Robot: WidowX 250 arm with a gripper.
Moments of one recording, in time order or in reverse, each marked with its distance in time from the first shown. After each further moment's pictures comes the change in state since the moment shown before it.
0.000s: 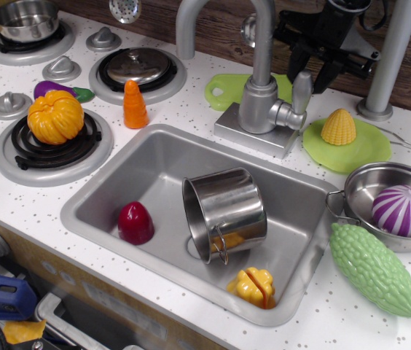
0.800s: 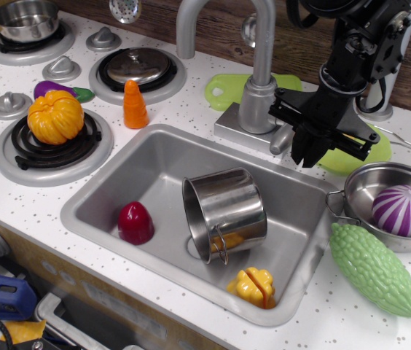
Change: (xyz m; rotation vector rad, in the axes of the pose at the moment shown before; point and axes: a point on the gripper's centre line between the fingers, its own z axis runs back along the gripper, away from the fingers) arm -0.053 -0.013 -0.031 -0.052 0.044 -0.035
